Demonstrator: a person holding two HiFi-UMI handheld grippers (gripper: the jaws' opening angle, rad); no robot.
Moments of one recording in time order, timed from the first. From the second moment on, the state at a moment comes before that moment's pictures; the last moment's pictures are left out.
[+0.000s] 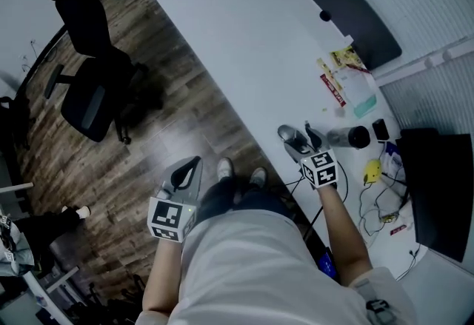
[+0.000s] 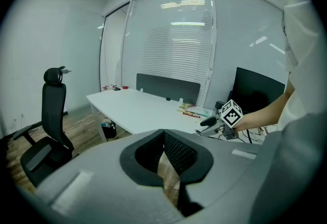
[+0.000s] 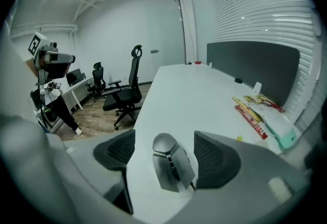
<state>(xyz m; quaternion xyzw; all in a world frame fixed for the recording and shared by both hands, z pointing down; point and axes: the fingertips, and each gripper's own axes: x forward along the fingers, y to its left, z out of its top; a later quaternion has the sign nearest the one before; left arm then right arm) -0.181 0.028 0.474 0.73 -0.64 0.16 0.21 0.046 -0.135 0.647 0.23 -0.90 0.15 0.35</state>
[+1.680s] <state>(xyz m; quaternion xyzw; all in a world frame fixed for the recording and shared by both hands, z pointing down) 0.010 -0.106 0.428 0.92 -0.36 0.12 0.11 0.203 -0.060 0.399 0.49 -0.86 0.11 0.12</state>
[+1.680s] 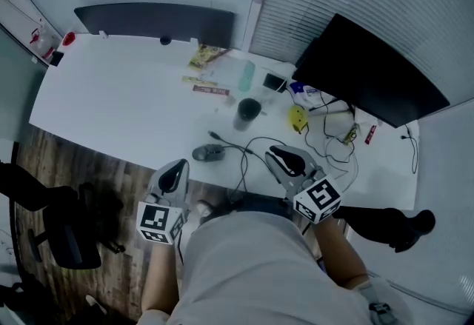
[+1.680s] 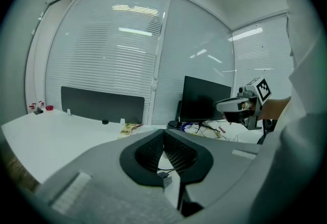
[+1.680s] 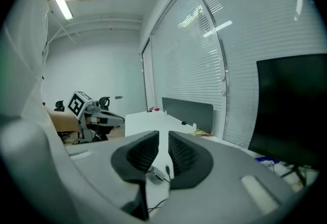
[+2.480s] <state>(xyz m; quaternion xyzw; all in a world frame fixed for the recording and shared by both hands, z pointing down) 0.015 -0.106 0.413 0.93 -0.35 0.10 0.10 0.204 -0.052 0.392 0.51 -0.85 0.10 0.11</state>
